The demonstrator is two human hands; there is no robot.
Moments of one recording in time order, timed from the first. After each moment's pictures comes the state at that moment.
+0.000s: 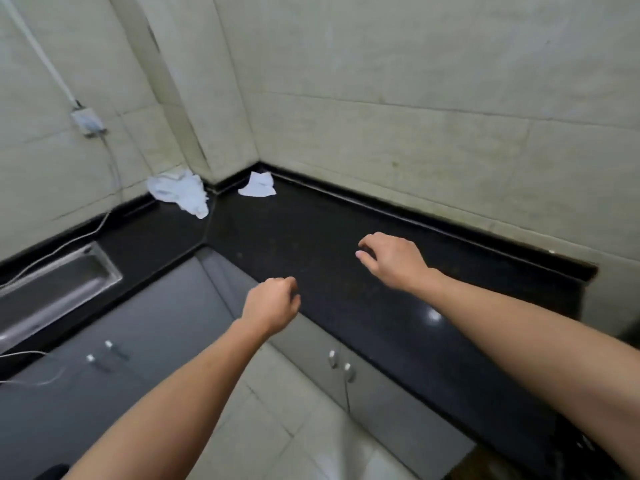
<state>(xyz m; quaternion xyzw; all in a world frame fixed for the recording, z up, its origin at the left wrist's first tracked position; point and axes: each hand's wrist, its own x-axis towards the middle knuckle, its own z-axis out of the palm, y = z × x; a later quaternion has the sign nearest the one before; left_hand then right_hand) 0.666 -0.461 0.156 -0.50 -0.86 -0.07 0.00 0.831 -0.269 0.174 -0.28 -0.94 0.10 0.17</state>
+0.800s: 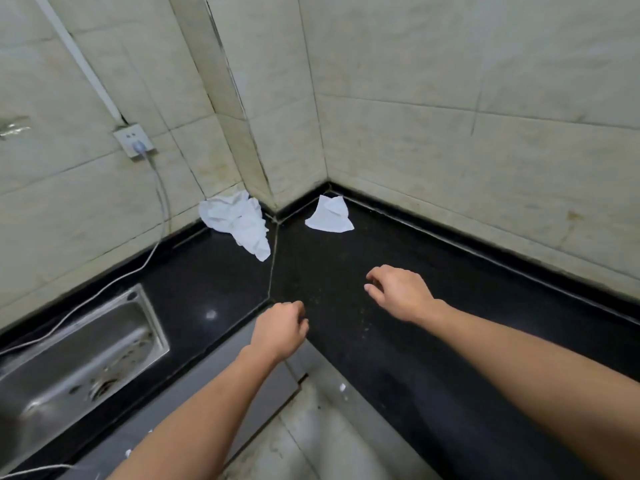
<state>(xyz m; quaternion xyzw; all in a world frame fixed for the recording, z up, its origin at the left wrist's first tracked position) 0.287 -0.390 0.133 -0.44 -0.90 -0.04 -0.03 0.423 -0.177 0.119 -0.23 -0.96 0.14 0.09</state>
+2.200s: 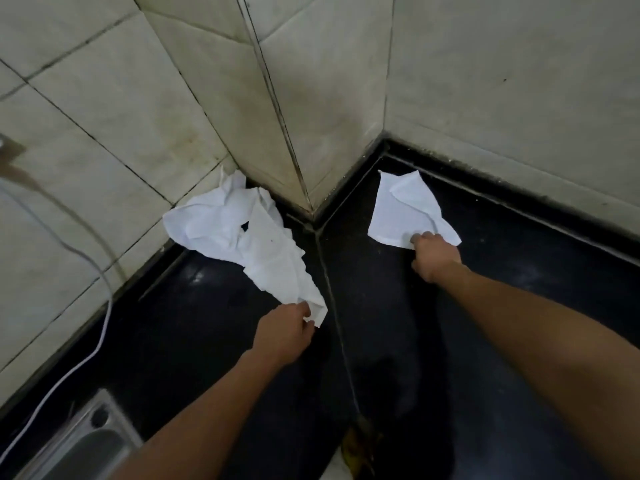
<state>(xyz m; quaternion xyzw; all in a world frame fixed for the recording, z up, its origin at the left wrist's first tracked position) -0.192 -0.252 0.017 -0.48 -0.85 -0.02 -0.20 -0.029 0.025 -0.040 -0.44 -0.88 0.14 -0.15</state>
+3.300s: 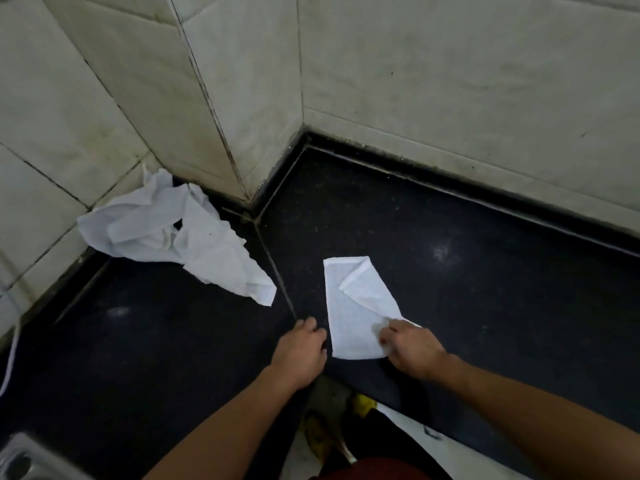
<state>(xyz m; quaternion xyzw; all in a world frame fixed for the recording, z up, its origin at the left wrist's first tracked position) -0.093 -0.277 -0.025 -0.66 -0.71 0.02 -0.26 0.132 -0.175 -0.042 -0.36 -0.90 0.17 -0.19</state>
